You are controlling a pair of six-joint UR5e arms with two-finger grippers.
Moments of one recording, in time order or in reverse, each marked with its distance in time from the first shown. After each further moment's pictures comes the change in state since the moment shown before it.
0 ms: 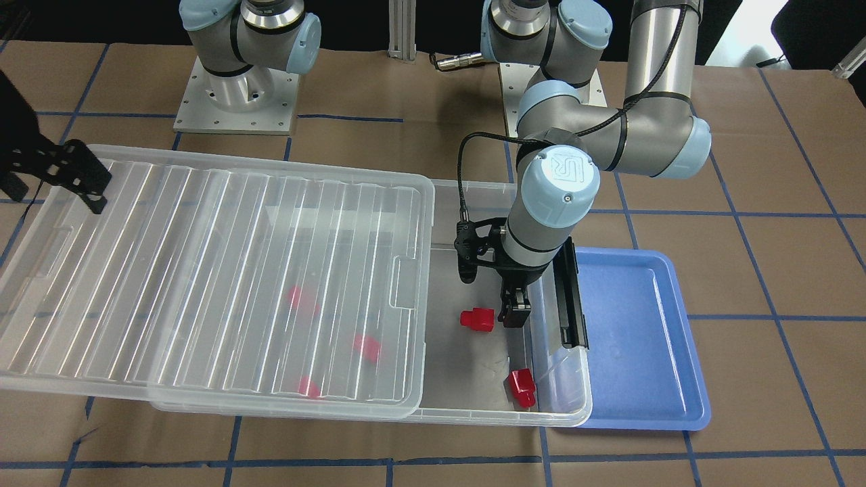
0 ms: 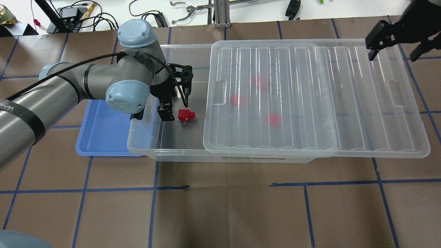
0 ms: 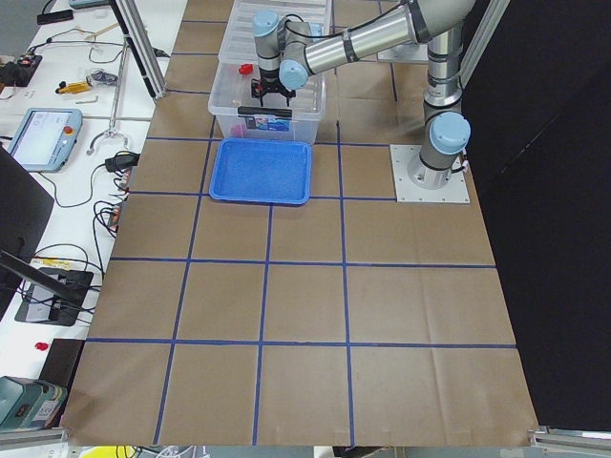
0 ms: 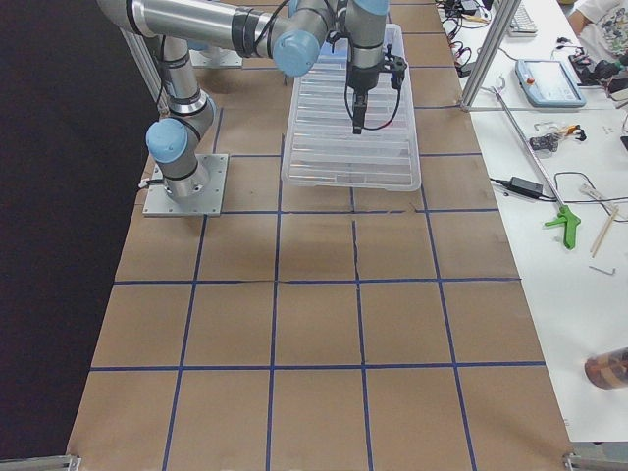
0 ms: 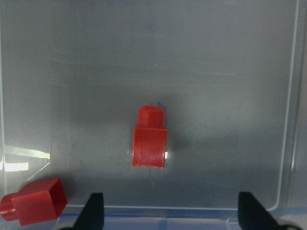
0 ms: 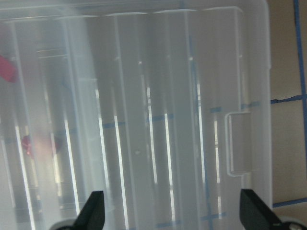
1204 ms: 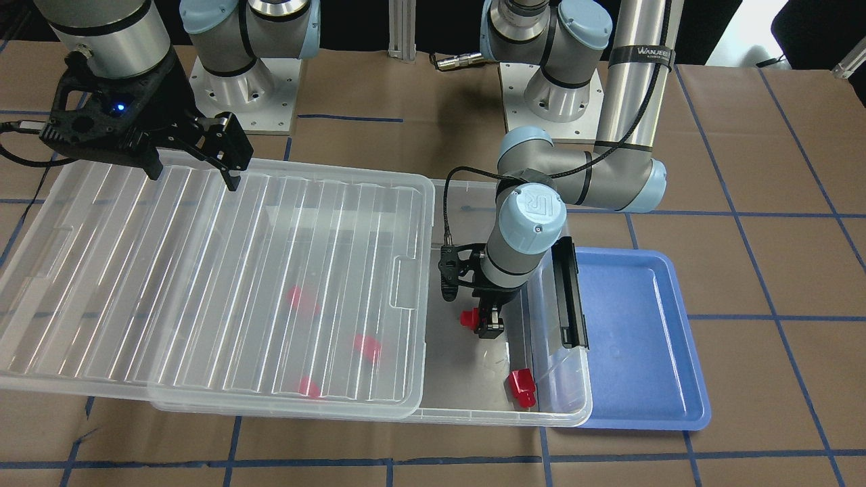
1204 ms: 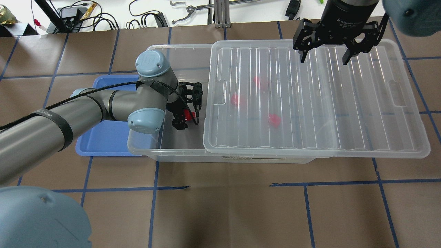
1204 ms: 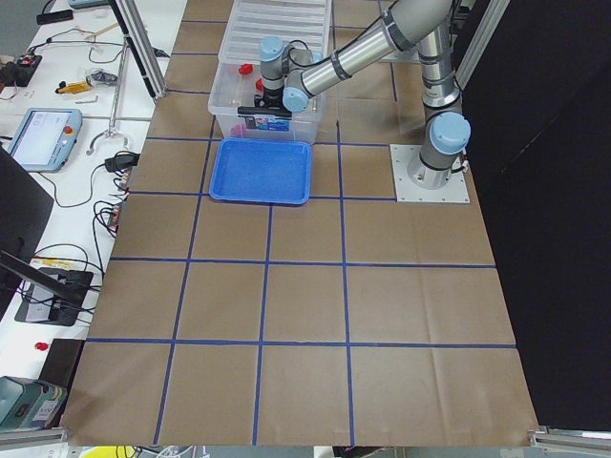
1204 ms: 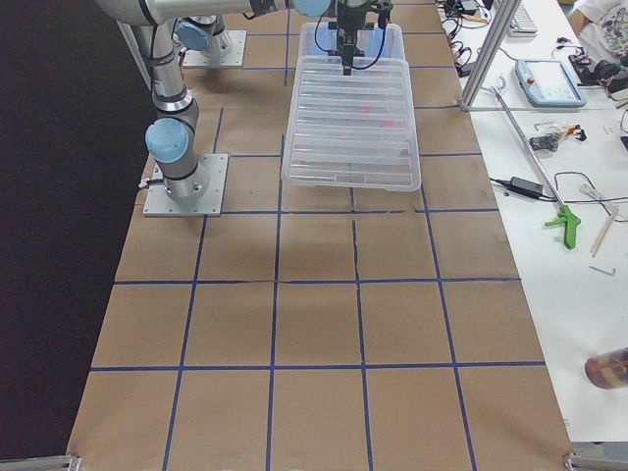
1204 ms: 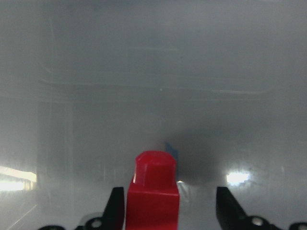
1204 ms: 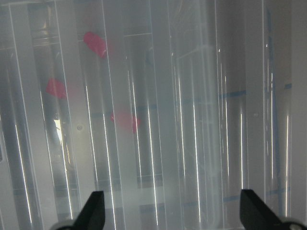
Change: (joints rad) left arm -0.018 -0.087 -0.108 0.250 -0.050 -0.004; right arm 0.227 0.012 -0.058 0.085 0.024 0.228
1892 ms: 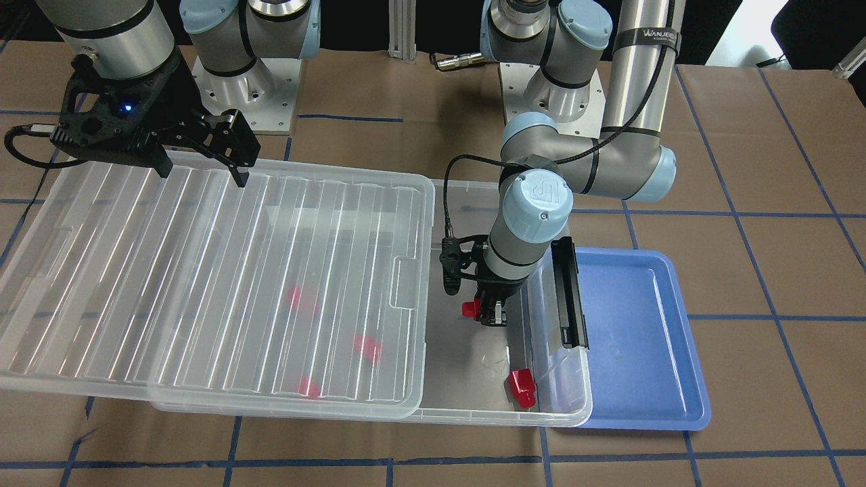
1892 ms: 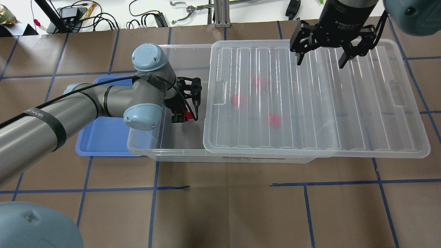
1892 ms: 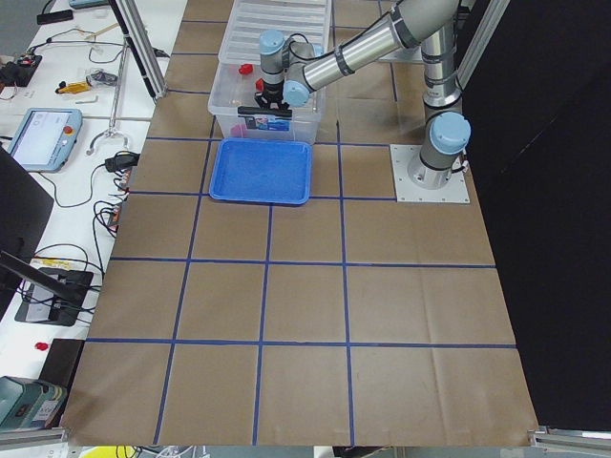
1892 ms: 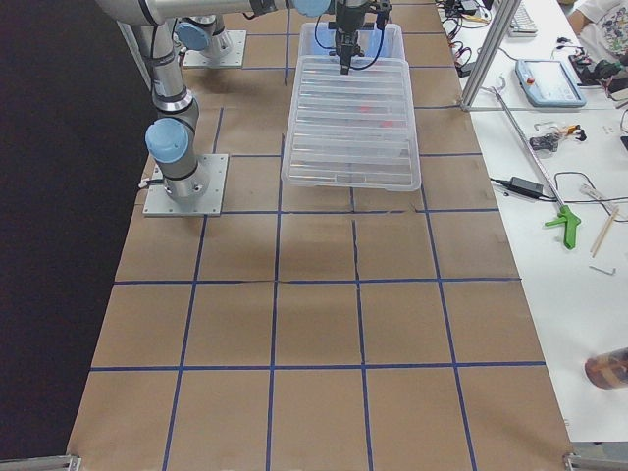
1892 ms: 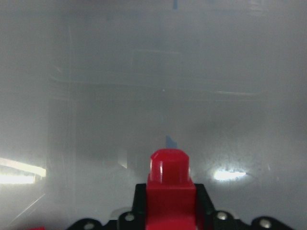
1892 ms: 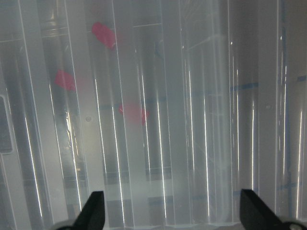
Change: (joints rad) left arm 0.000 0.059 0.035 -0.096 0.004 -0.025; right arm 0.000 0.000 0.002 0.012 0.031 -0.001
